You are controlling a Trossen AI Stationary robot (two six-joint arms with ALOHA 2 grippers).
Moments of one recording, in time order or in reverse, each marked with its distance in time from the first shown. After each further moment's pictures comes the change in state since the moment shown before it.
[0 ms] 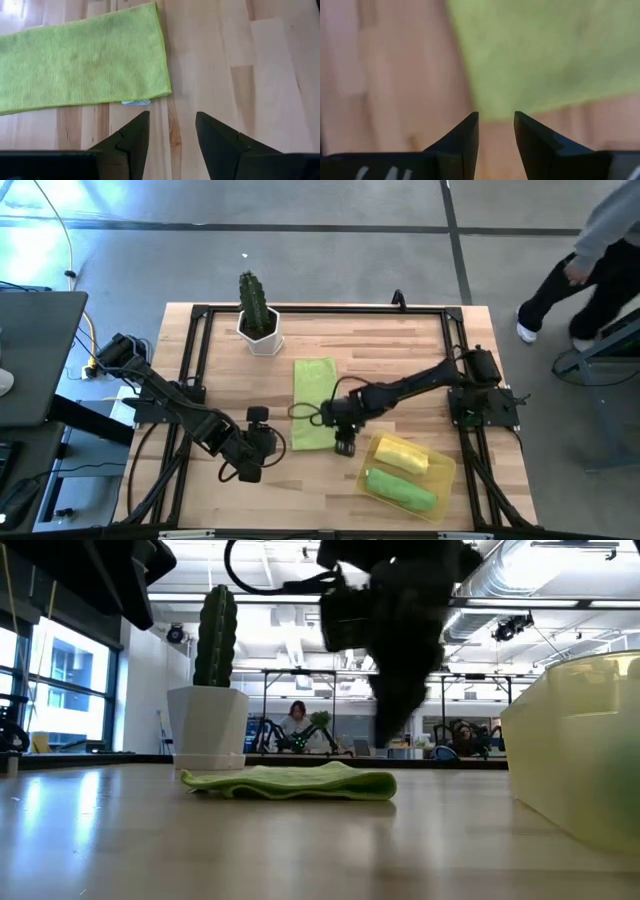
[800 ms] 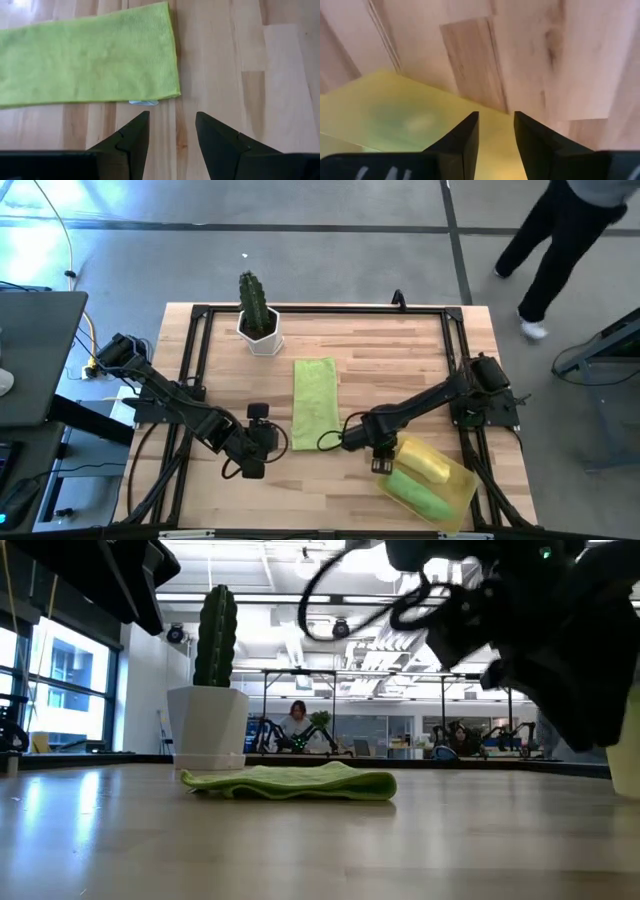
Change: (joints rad) left arm 0.028 0.000 0.000 -0.005 -0.009 -0.023; right arm 0.179 -0.022 0.000 -0.530 -0.060 0.088
